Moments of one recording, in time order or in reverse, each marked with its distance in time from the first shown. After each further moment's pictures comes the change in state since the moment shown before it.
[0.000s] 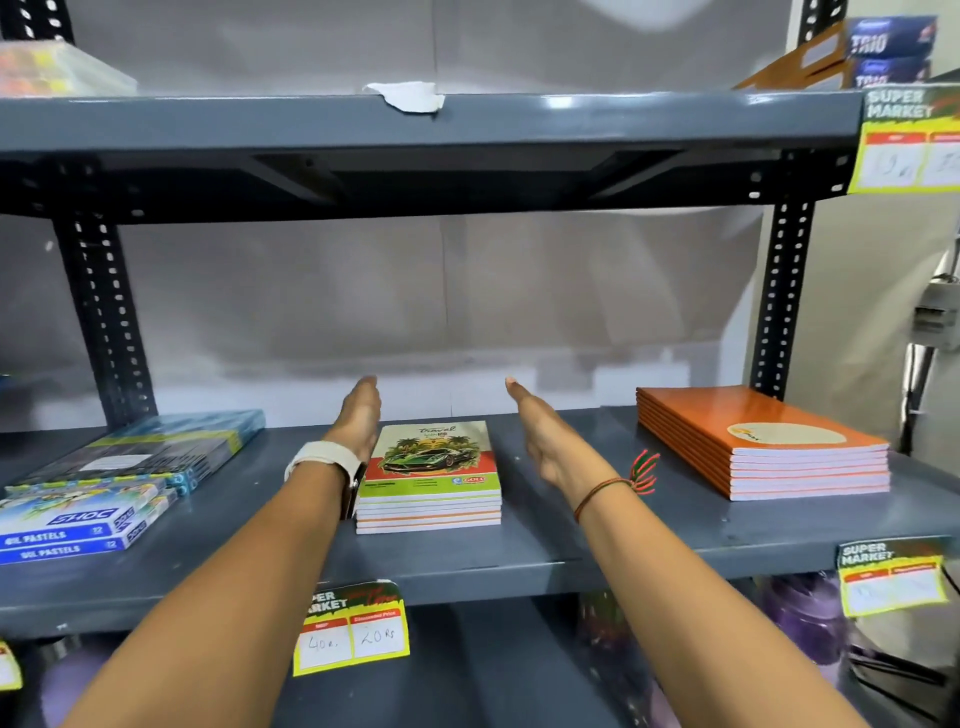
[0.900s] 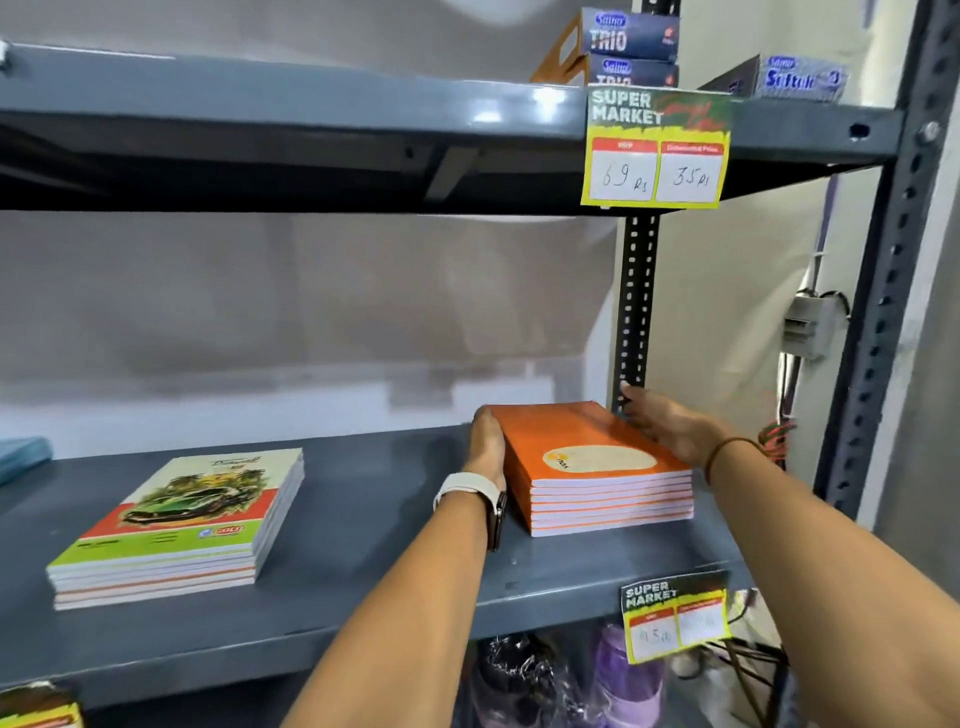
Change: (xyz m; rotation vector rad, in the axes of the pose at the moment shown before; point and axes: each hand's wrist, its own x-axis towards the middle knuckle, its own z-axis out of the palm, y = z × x) left_hand -0.081 -0.069 0.336 -0.196 -0.311 -0.244; right_hand 0.031 -0.015 -0.372 -0.247 0.231 0.119
